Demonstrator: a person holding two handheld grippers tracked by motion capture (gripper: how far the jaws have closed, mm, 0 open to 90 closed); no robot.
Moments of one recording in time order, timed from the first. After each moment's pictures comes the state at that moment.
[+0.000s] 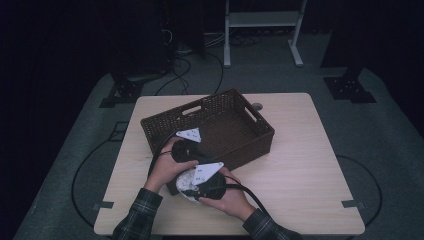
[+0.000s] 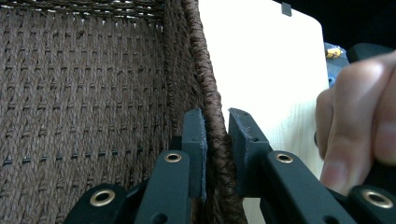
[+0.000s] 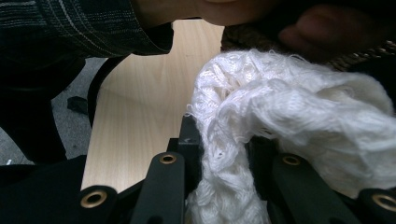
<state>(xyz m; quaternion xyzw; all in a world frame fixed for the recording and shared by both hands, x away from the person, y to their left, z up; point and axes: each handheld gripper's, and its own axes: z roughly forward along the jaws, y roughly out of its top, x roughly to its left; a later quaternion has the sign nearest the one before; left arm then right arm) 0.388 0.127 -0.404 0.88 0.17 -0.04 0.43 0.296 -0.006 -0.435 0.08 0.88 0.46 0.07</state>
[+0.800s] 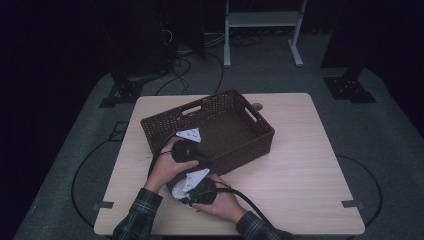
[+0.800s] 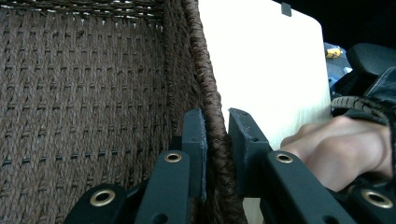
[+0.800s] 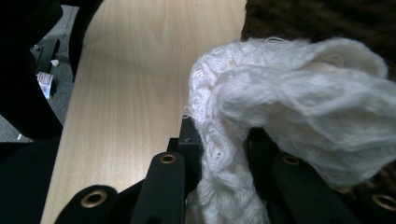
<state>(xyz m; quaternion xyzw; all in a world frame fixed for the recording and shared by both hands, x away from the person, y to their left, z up) 0.388 0.127 -0.404 0.88 0.17 -0.04 0.43 0.302 0.020 -0.478 0.07 0.91 0.41 0.04</state>
